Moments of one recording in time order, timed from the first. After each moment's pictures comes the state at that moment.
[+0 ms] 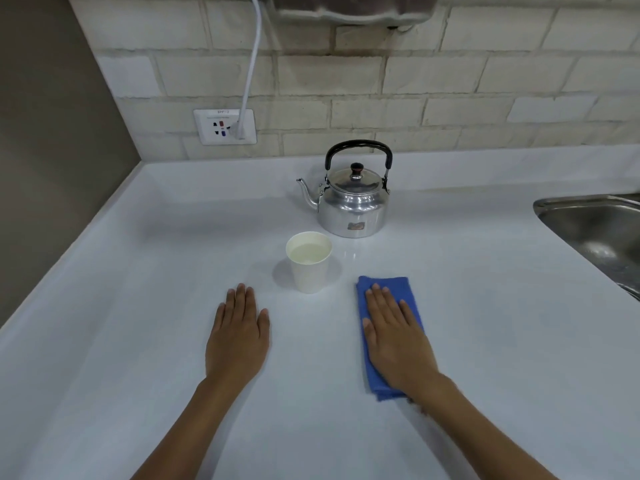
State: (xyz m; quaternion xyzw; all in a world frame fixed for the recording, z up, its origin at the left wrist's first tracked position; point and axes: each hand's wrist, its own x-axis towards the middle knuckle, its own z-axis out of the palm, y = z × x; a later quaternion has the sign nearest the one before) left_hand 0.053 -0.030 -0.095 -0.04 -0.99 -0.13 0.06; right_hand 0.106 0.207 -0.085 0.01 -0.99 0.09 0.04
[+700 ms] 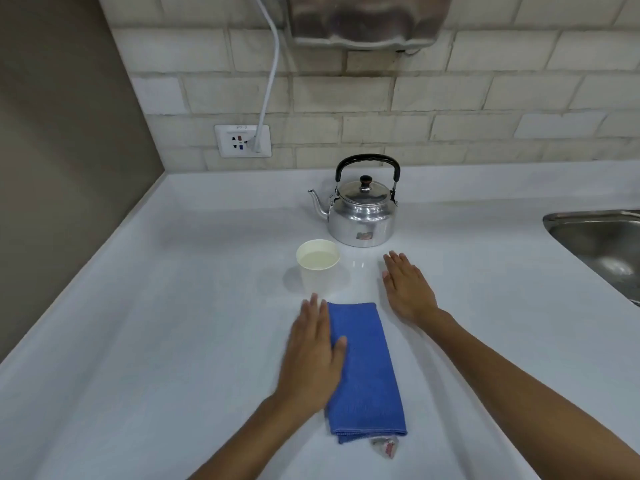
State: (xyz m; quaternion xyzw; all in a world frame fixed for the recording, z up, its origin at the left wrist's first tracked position) left_hand 0.108 0.045 -0.062 -0.14 -0.94 -0.31 0.02; right_hand 0.014 0.251 -0.069 -0.01 -0.98 0.19 0.04
